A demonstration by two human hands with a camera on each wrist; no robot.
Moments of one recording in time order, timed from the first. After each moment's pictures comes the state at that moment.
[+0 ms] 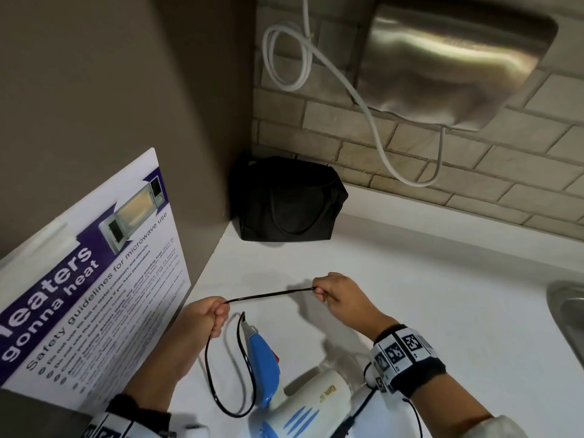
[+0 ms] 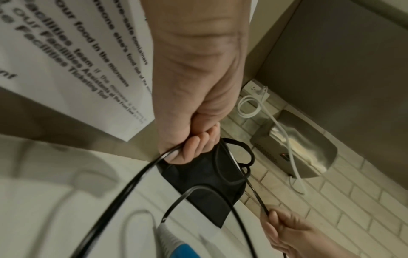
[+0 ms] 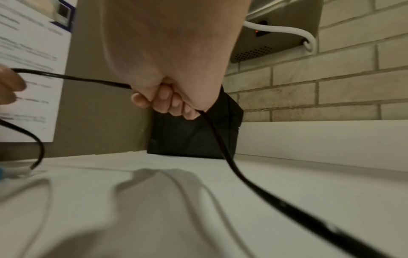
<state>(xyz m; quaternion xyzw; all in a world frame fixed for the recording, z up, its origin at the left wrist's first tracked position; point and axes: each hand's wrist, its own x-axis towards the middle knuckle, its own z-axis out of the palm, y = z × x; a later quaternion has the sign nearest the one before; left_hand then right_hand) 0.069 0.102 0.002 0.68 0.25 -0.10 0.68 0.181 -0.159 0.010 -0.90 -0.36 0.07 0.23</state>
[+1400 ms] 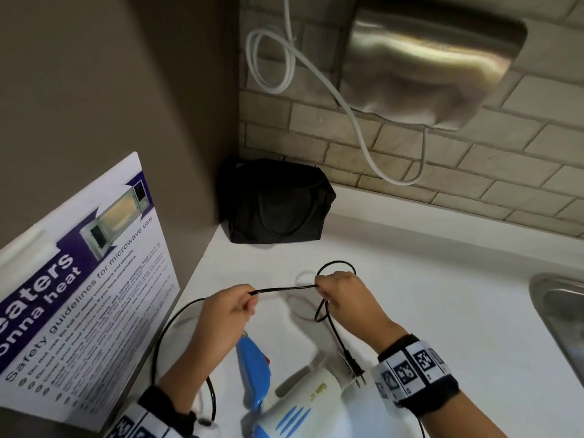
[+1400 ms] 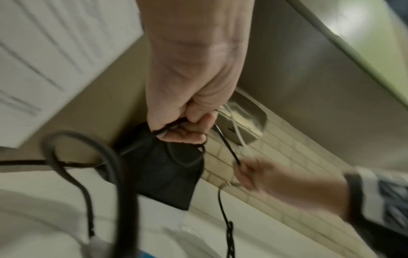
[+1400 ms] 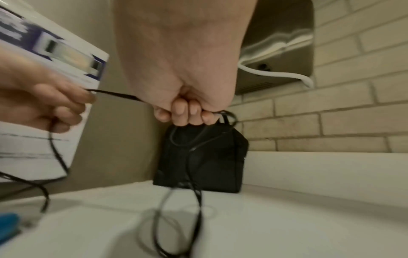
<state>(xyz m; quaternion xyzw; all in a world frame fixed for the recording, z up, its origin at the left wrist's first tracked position) 0.066 0.044 0.046 0.83 0.10 0.02 0.55 0.155 -0.167 0.053 -0.94 -0.32 0.00 0.14</state>
